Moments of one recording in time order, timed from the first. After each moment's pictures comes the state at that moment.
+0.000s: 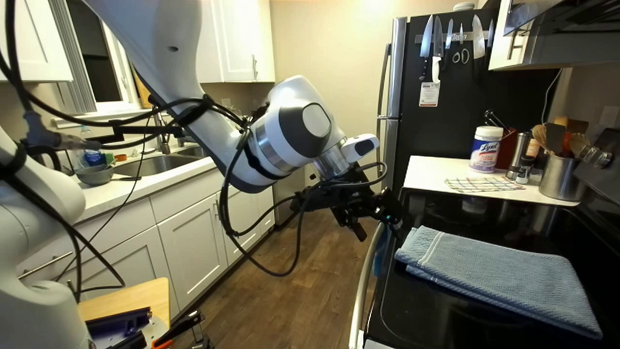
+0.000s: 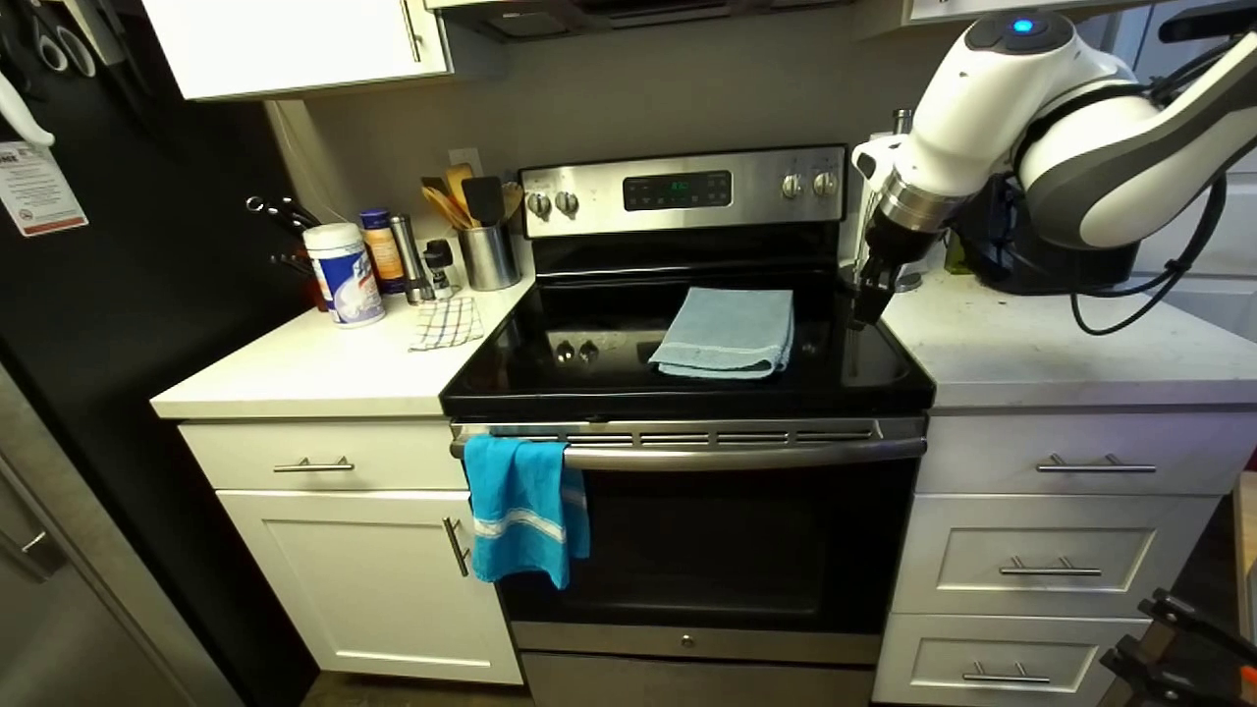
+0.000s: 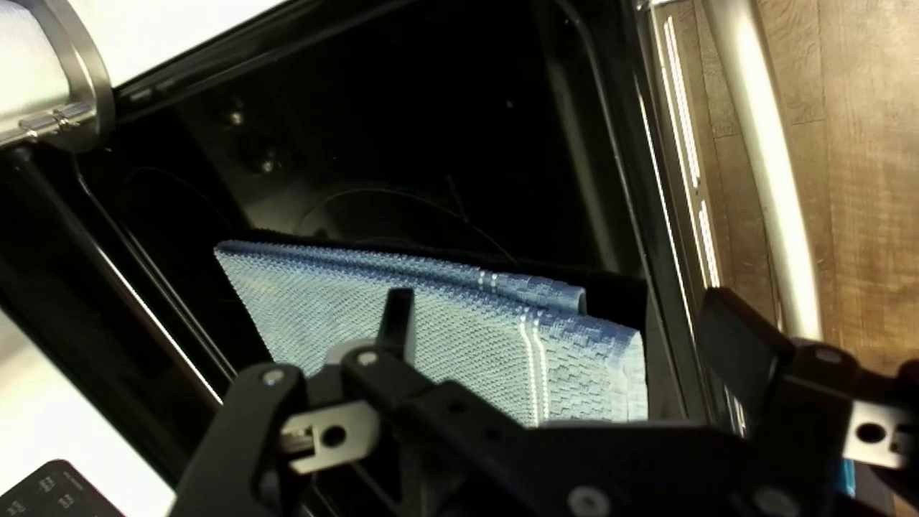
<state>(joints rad) -0.40 -0.05 0.23 -2.48 -0.91 2.82 0.35</state>
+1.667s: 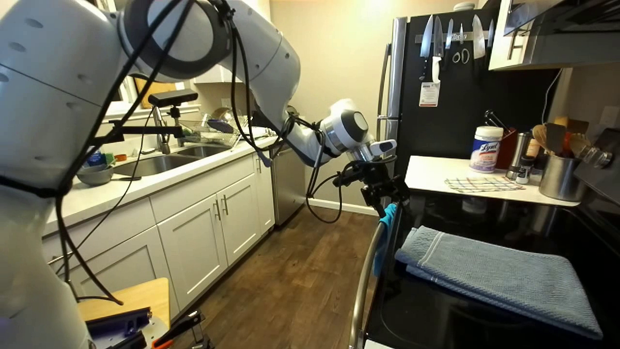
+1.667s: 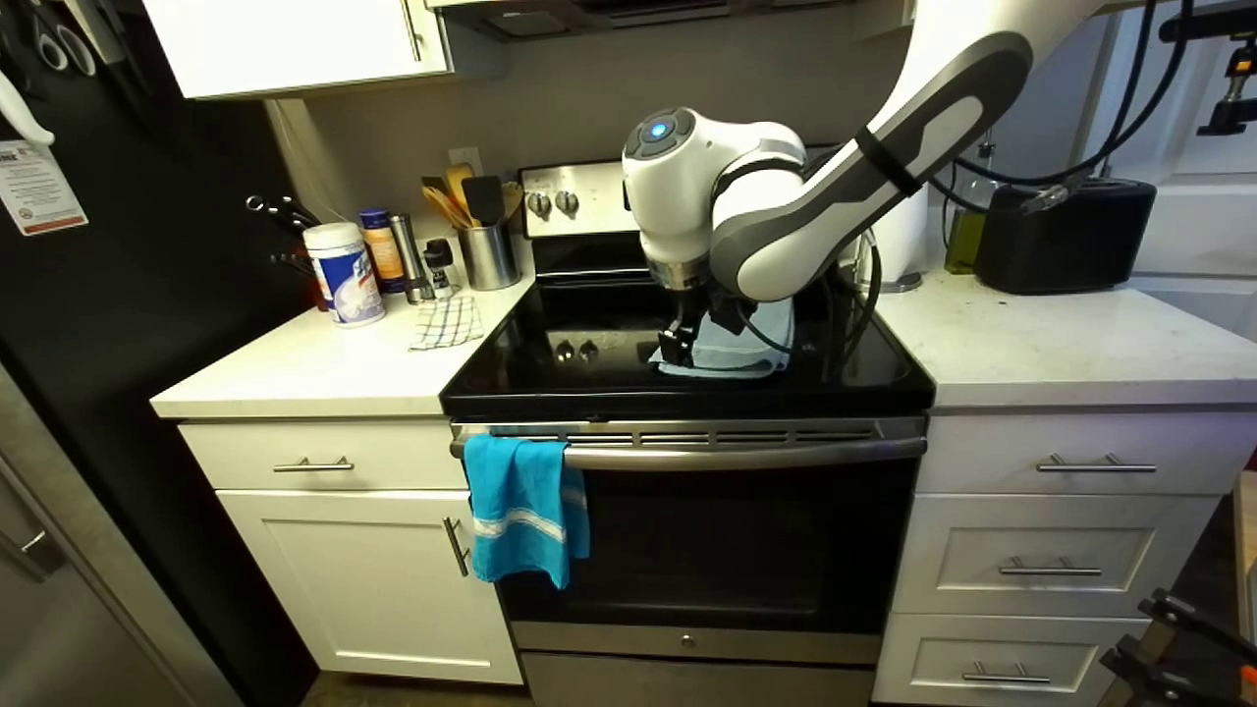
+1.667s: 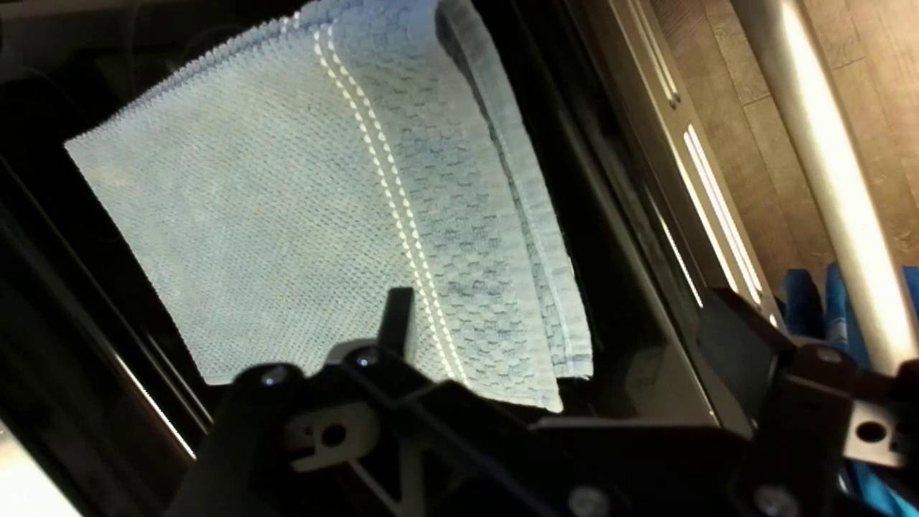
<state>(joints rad) 0.19 0.58 -0.02 -1.65 -0.72 2.28 0.53</state>
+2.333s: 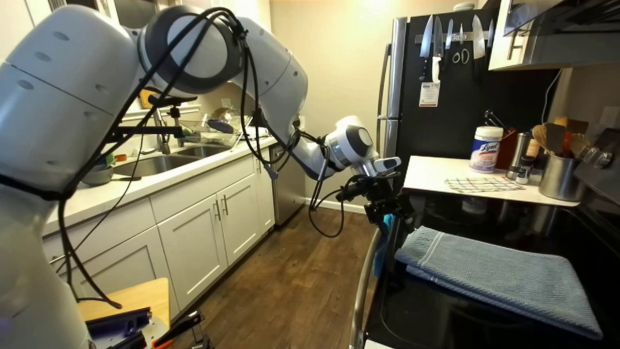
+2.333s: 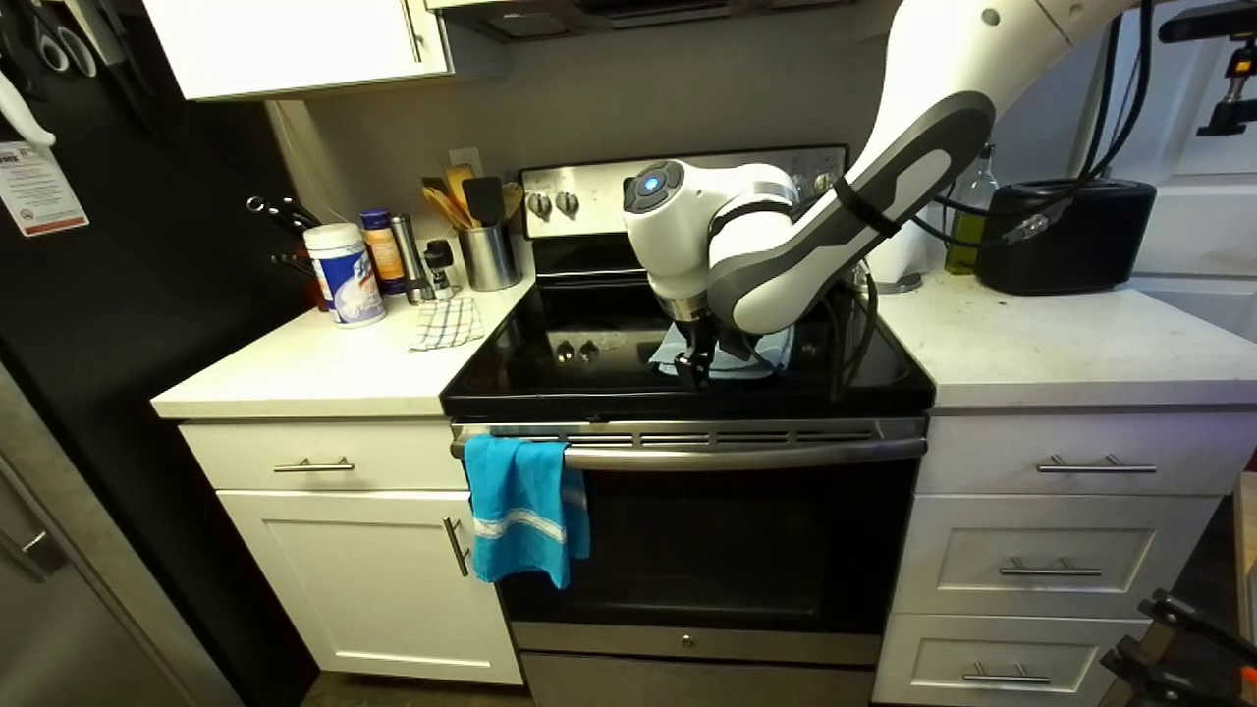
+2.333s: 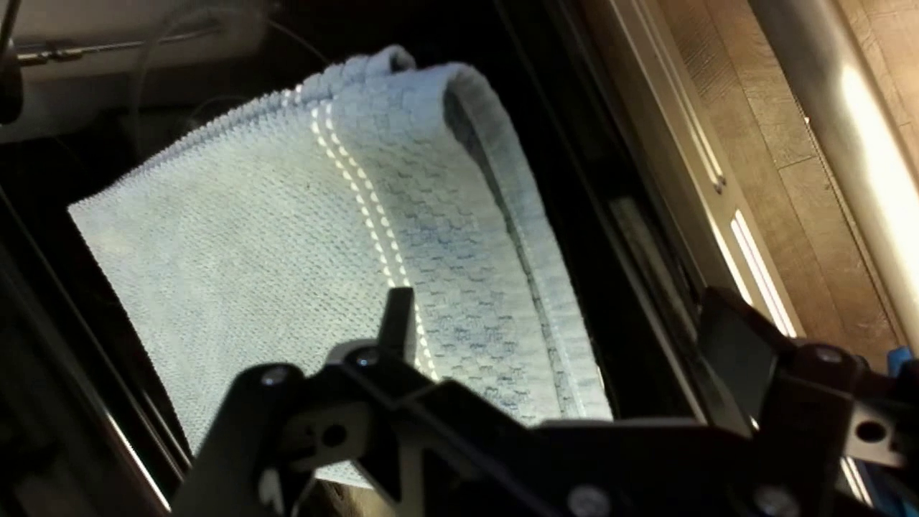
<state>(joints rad) 0.21 0.66 -0.07 -1.61 -0.71 2.23 0.53</state>
